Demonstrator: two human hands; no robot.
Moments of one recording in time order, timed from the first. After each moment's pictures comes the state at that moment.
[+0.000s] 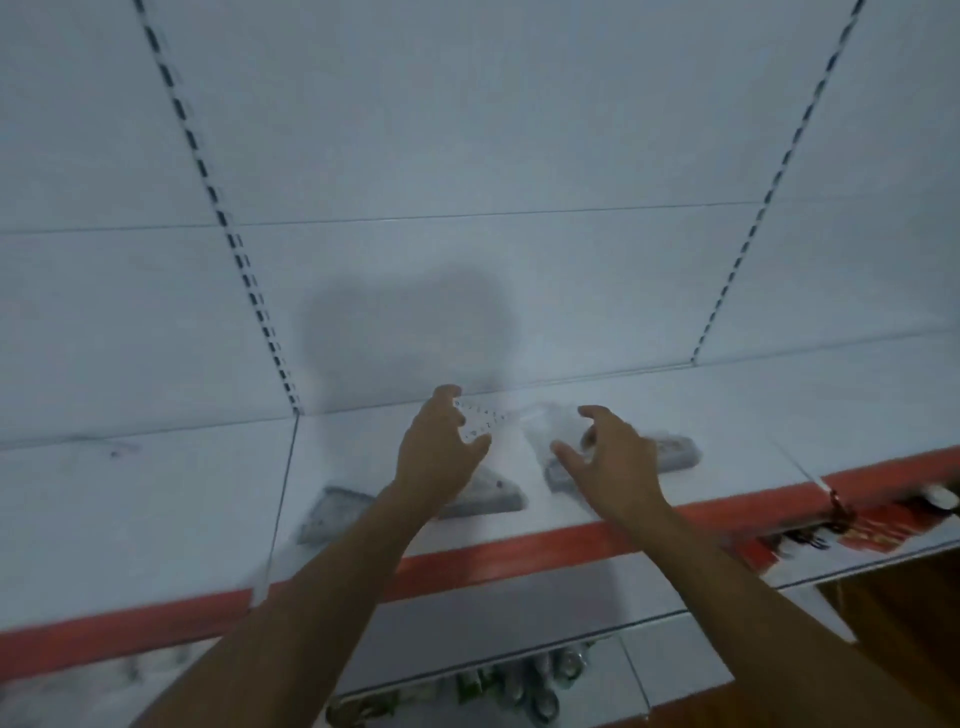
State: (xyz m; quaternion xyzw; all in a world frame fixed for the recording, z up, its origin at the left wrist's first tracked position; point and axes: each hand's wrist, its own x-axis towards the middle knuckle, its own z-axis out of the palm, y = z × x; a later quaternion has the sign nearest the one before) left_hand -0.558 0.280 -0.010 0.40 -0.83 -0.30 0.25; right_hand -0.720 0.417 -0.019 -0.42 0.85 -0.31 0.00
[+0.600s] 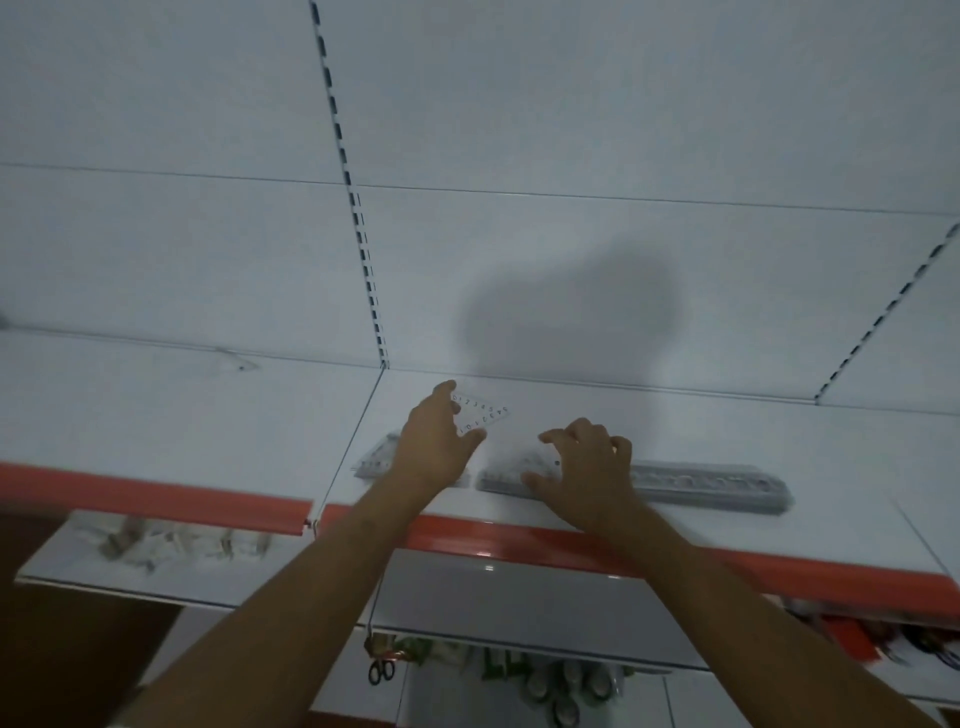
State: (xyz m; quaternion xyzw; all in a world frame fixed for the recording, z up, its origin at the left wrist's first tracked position) left_hand -0.510 0.283 -0.022 0.52 -0.75 -0.29 0.28; right_hand -0.689 0.370 -0.049 -0.63 0.76 -0.14 0.02
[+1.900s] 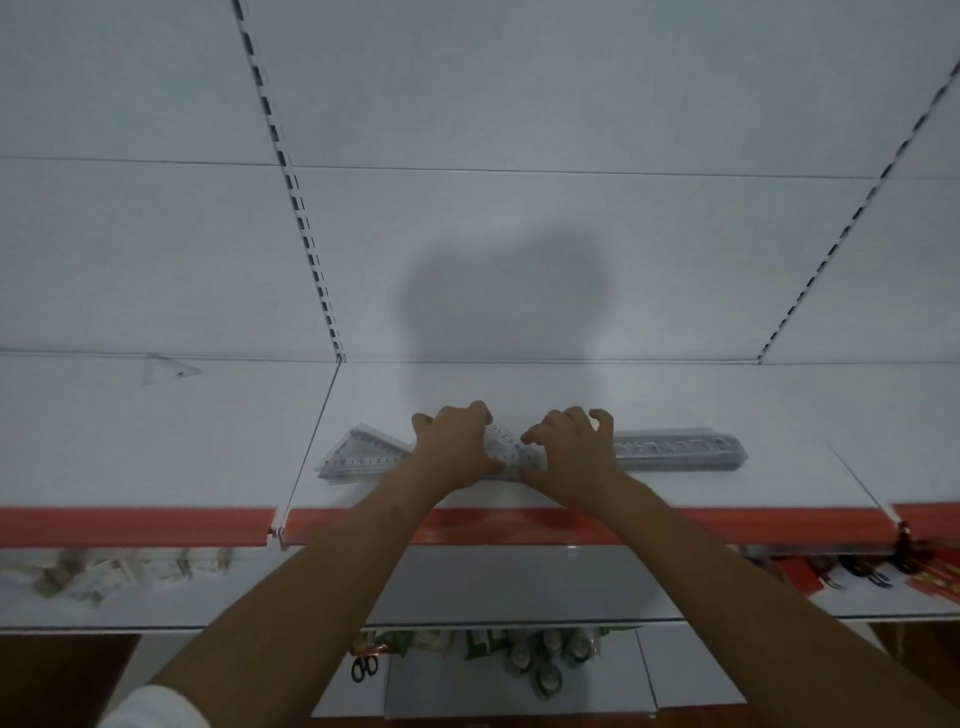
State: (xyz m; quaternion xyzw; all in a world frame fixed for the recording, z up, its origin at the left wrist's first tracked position) left_hand -0.556 0.290 -0.036 0.45 -0.88 -0.15 0.03; right_hand -0.697 0.380 -0.040 -0.64 0.77 -0.03 -0.01
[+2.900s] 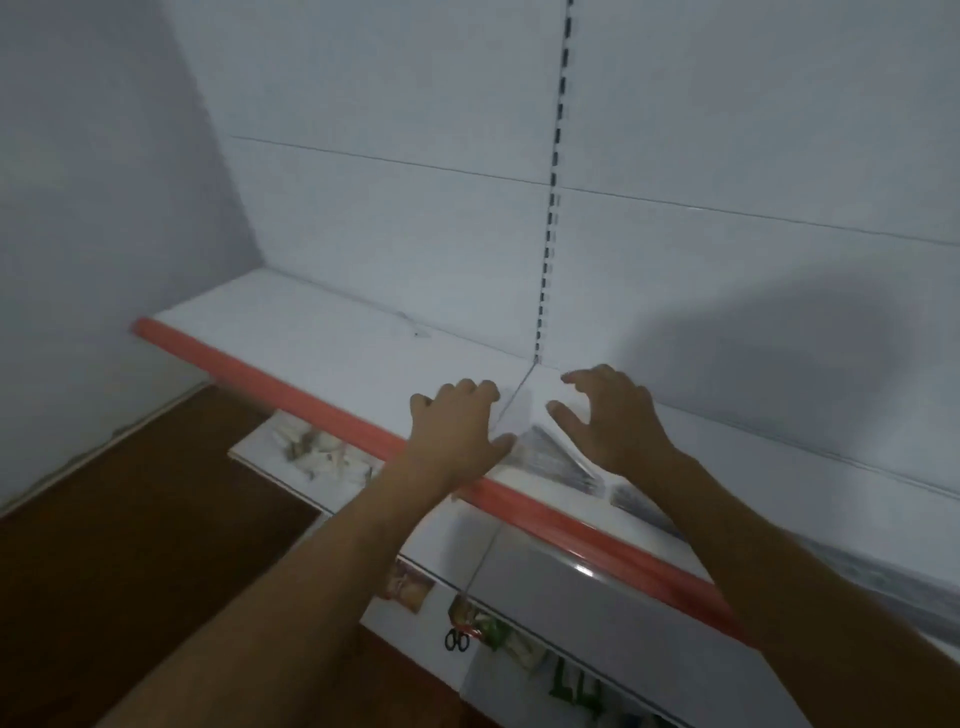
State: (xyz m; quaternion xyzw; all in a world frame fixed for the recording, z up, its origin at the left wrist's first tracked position) left_hand -0.391 0.315 0.024 0.63 -0.77 -0.05 0.10; right_hand -0.588 0.292 0.010 -0.77 0.60 -0.22 0.05
